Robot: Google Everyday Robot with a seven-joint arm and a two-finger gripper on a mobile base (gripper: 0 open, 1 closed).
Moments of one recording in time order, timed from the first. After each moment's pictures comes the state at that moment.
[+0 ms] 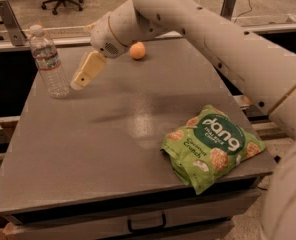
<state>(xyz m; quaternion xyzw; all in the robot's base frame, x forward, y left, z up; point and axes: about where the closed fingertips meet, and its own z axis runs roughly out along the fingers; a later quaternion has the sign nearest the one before) 0.642 0.162 0.940 -0.66 0.59 0.21 0.42</state>
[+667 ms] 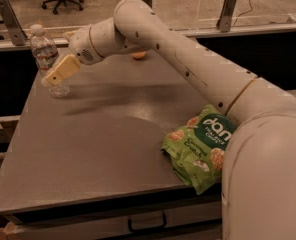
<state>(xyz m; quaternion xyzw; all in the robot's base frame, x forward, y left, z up) 0.668 0.239 0.924 -0.60 0.57 0.32 0.46</state>
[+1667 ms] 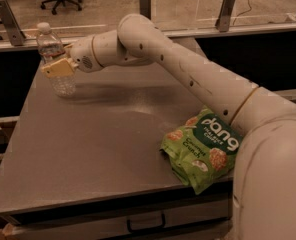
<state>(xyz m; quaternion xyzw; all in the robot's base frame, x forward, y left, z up) 0.661 0.246 0.916 -0.54 0.59 0.38 0.47</state>
